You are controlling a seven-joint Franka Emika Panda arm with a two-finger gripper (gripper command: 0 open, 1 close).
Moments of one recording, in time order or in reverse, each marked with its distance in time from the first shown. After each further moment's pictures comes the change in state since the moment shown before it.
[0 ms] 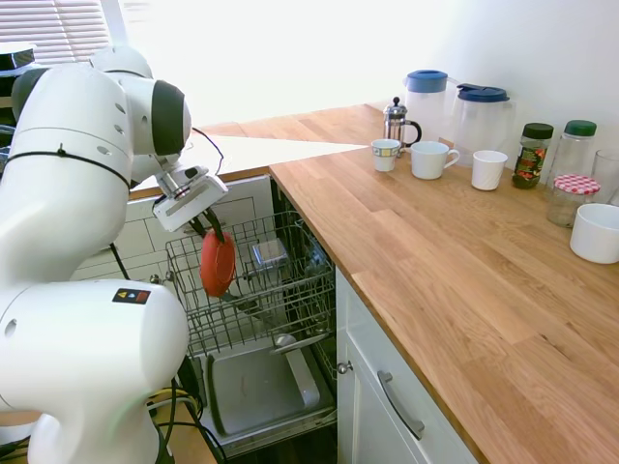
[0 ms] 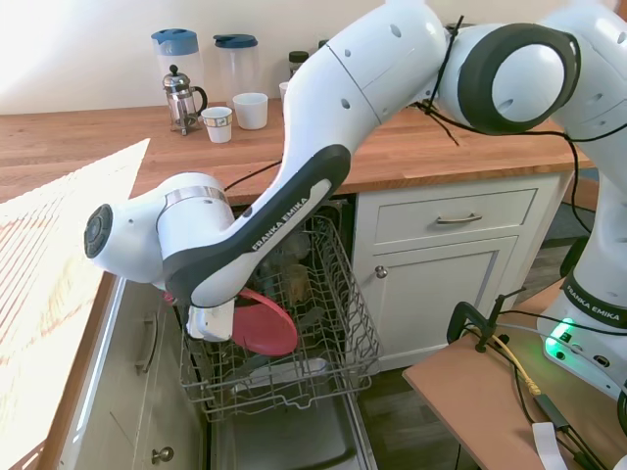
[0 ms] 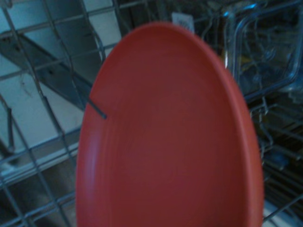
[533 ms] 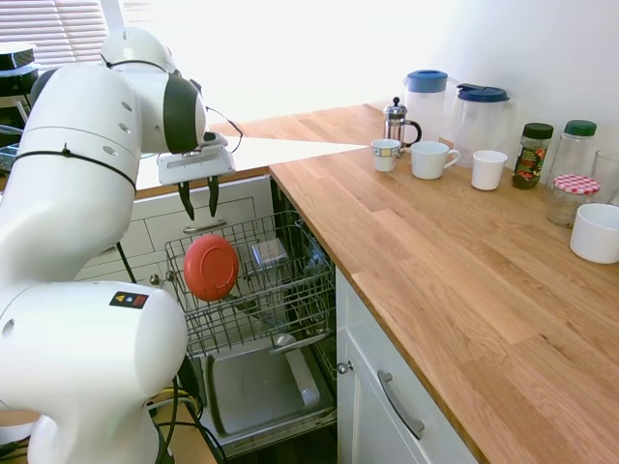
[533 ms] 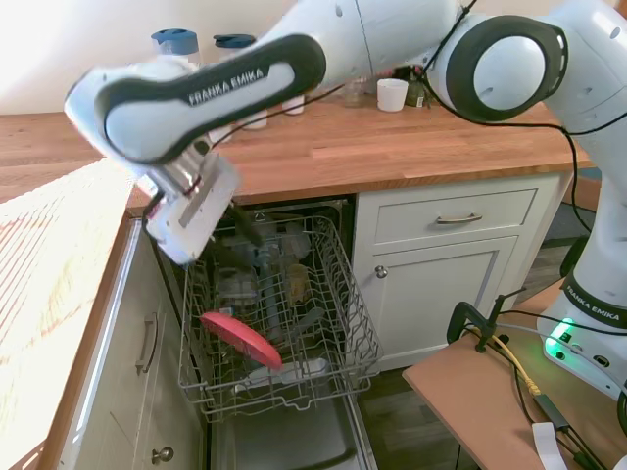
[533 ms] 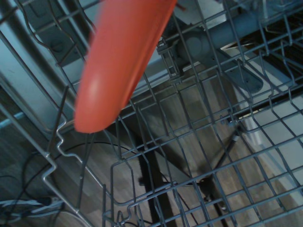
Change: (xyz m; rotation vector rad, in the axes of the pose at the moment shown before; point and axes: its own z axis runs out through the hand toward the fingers) arm 0.087 0.117 -0.084 0.198 -0.421 0.045
